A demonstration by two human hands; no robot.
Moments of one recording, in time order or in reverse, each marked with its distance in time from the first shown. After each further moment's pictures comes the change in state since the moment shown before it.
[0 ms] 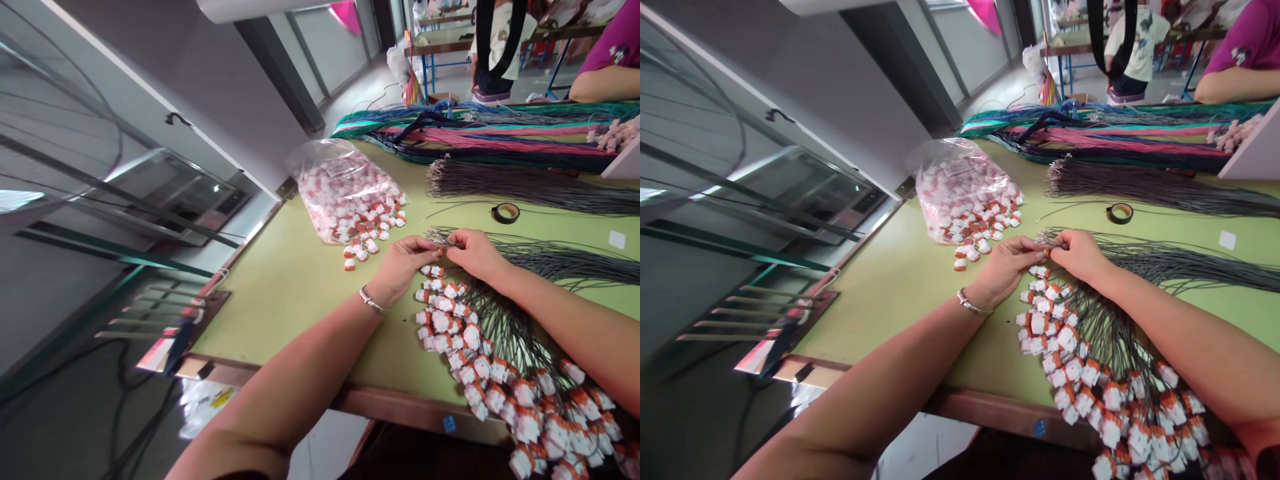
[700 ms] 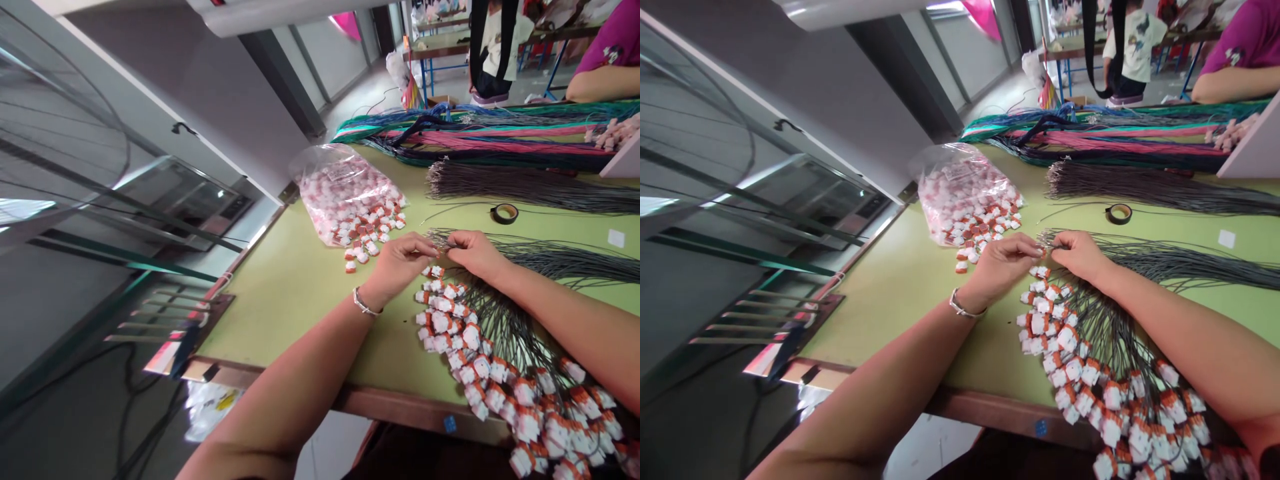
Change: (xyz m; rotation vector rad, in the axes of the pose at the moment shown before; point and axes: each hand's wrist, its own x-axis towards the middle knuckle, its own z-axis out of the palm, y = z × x) left_hand -0.007 0.014 -0.004 0.560 -0.071 0.371; right_hand -0.001 -0.001 -0.003 0.143 -0.100 -0.057
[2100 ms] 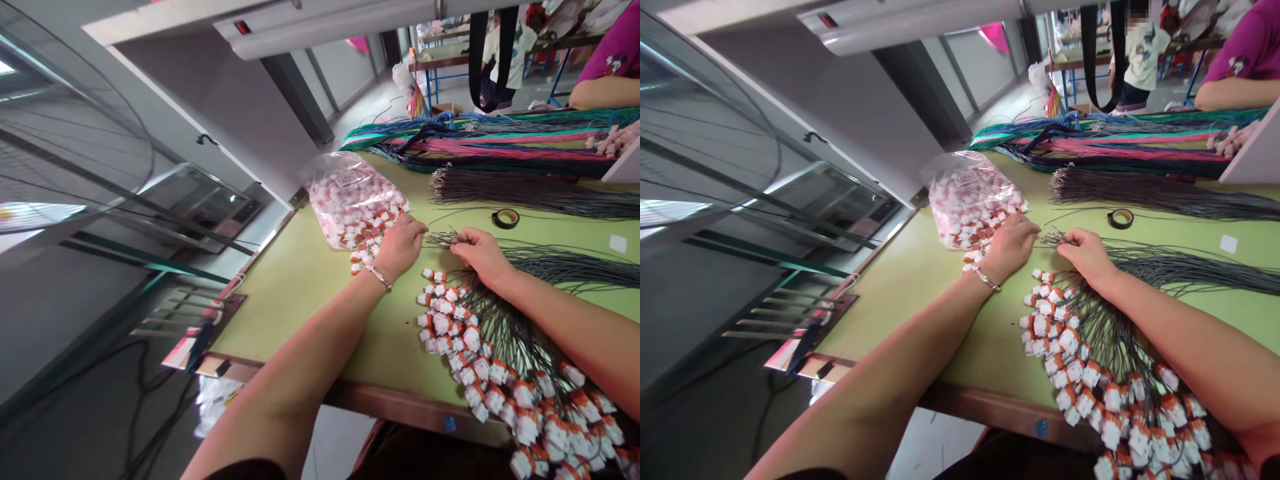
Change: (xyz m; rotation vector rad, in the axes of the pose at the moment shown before) left_hand 0.046 -0.026 -0.018 0.709 0.068 0.186; right_hand -0.003 0.001 0.001 0.200 0.209 0.027
